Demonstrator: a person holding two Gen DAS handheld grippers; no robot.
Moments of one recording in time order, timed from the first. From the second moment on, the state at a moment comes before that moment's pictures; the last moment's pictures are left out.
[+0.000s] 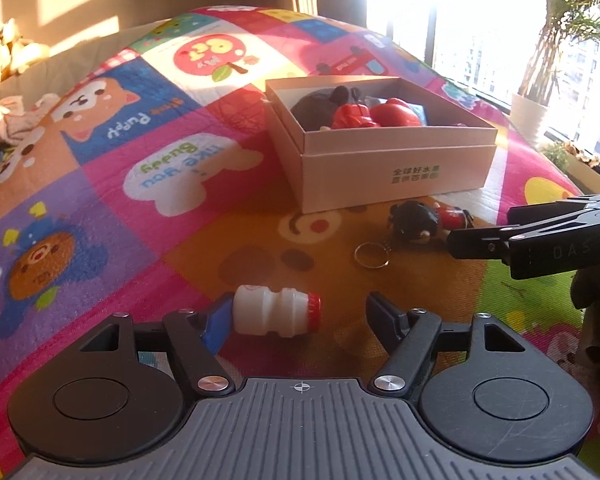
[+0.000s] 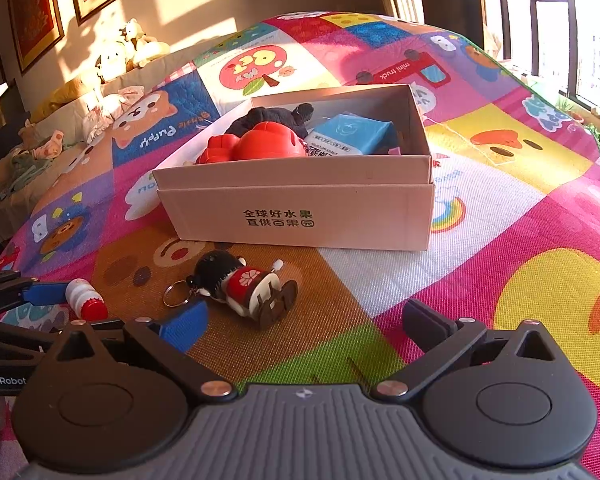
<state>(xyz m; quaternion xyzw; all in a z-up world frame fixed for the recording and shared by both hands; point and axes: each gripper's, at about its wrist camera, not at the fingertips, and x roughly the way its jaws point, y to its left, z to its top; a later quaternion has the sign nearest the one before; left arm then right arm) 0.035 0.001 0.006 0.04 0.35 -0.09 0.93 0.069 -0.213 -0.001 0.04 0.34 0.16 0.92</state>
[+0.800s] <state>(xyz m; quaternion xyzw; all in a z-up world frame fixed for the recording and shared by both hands) 0.015 0.025 0.004 -0.01 0.31 -0.08 0.95 0.081 -0.176 0.026 -0.04 0.35 0.17 0.92</state>
